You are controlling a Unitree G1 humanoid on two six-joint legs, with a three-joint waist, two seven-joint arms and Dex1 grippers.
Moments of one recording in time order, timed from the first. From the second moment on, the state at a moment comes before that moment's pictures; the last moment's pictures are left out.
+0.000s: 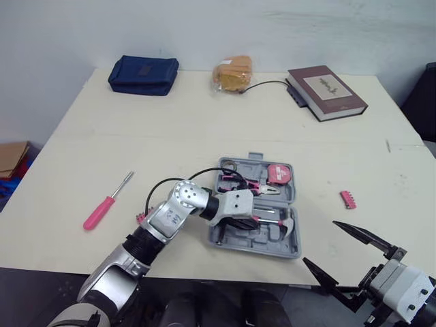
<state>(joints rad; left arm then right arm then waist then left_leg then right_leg) -0.64 0.33 -0.54 0.08 0.00 0.34 -1.07 0.79 -0.49 -0.47 -0.86 0.30 -0.13 0.79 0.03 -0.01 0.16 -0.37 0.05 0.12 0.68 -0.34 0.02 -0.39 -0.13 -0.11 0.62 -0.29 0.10</state>
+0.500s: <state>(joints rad) -0.60 0.25 -0.53 0.13 -0.05 0.51 -1.01 0.79 -0.48 -0.47 -0.86 0.28 -0.13 0.78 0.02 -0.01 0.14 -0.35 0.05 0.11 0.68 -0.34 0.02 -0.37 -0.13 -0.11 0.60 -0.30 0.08</state>
